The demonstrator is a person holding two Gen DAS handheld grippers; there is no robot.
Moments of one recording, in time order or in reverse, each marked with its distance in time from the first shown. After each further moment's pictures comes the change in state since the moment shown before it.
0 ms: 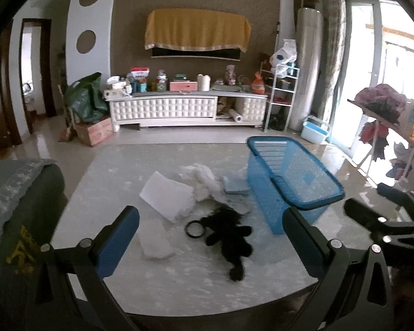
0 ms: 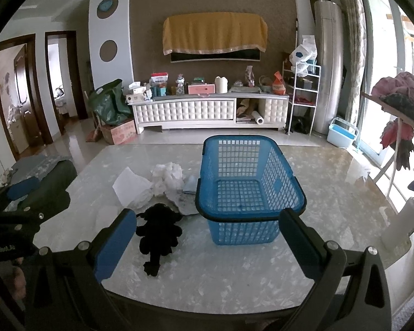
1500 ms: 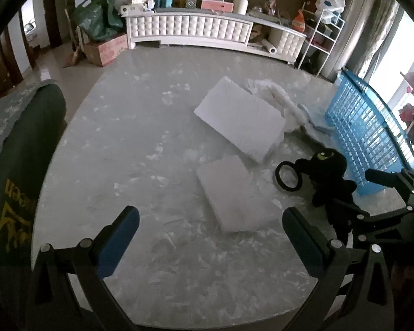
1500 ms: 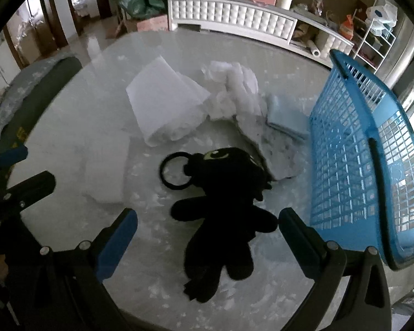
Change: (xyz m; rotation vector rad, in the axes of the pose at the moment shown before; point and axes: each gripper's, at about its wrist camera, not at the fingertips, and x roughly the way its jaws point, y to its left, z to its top) left arm 0.138 0.150 -0.051 -0.132 0.420 0.026; right arm 0.176 0.104 -0.021 -0.252 0.536 0.092
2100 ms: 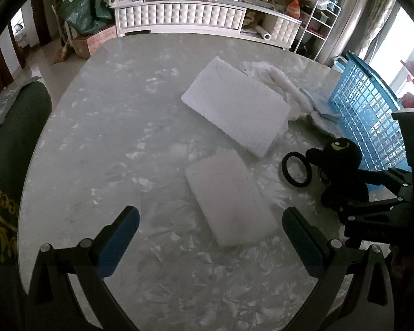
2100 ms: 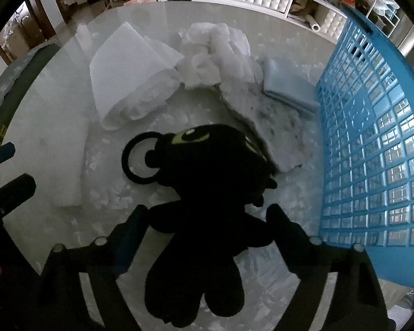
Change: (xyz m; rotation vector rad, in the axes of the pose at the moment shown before) left arm 0.041 -0.003 0.008 0.032 0.062 -0.024; right arm 0.047 -0.020 0.010 0.038 0.128 -0.002
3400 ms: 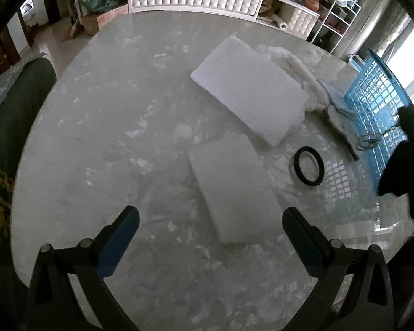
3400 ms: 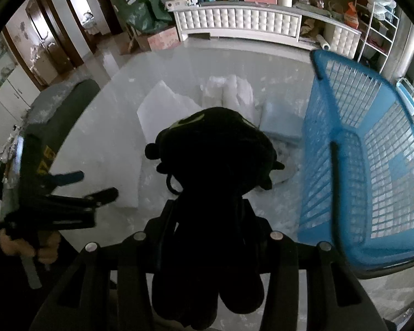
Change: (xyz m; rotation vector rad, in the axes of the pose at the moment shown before) left arm 0.022 0.000 0.004 -0.083 0.095 0.028; right arm -0.109 -0.003 -0.038 0.024 -0.184 0.170
